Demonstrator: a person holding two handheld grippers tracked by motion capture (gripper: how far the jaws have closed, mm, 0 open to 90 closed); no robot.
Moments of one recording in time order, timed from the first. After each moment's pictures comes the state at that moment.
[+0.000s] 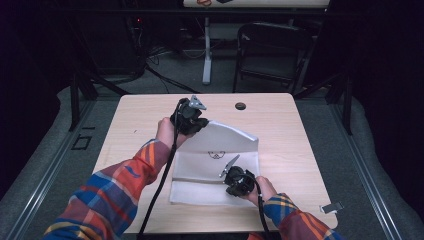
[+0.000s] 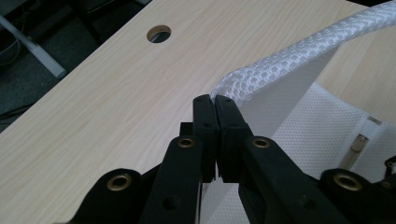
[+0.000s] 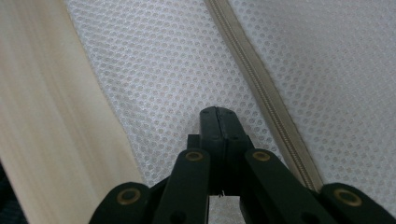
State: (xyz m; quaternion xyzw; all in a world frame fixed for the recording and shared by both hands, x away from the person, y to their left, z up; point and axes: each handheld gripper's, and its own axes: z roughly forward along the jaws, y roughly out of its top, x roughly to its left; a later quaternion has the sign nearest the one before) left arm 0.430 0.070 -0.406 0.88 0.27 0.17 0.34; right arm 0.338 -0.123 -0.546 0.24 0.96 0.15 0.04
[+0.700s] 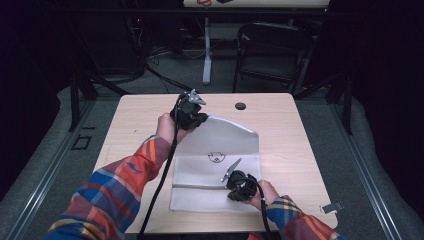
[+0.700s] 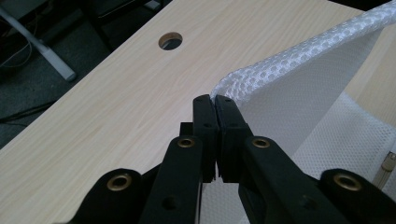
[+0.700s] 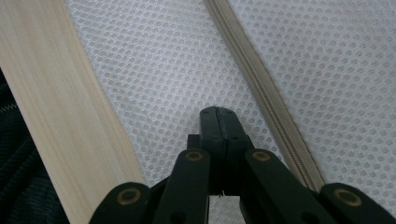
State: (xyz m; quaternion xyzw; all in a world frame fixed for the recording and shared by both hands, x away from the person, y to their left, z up) left arm 0.438 0.070 -0.401 0.88 0.28 0.18 0.34; right arm 0.324 -0.127 -0.553 0.25 0.95 0.19 0.01
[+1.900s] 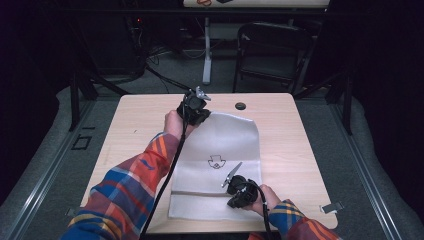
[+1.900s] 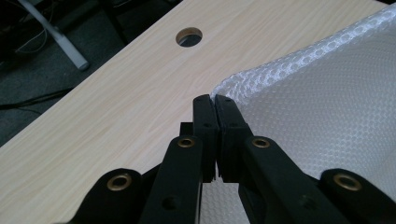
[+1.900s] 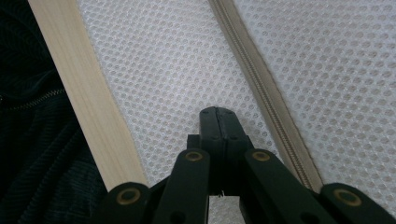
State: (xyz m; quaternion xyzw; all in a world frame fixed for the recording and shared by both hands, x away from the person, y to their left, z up) left arm 0.467 0.054 -0.419 0.87 0.32 0.20 0.33; right arm 0.311 -0.127 -0.553 0.25 0.95 0.18 -0.04
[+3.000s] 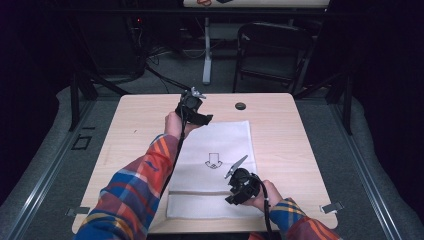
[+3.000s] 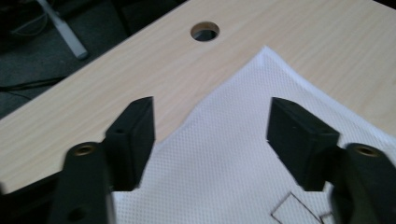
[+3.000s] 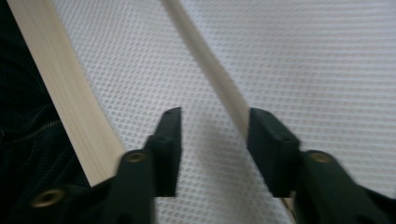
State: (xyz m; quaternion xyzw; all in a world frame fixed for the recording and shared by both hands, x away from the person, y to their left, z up) left arm 0.490 0.068 -0.444 0.85 0.35 0.17 0.35; right arm 0.321 -0.134 -0.537 0.28 0.93 0.22 -0.01
